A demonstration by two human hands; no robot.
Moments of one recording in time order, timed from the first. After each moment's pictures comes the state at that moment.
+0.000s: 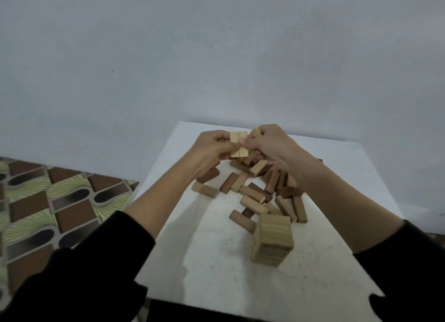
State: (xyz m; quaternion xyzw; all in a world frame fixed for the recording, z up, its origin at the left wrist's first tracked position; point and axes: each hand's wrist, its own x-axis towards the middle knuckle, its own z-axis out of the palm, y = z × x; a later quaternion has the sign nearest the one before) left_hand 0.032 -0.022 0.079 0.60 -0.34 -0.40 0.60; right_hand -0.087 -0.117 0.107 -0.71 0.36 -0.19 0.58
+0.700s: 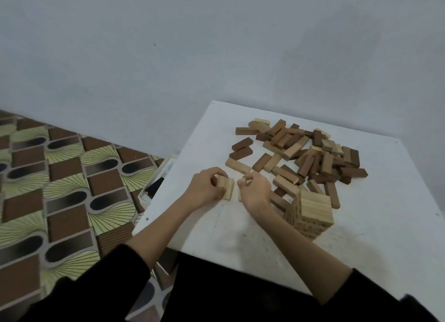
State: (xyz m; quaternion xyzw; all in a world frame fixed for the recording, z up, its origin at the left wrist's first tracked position) left_hand 0.044 0.101 -0.034 0.80 -0.37 -0.25 0.40; right_hand -0.056 0.012 -0.025 -0.73 0.51 -0.16 0.42
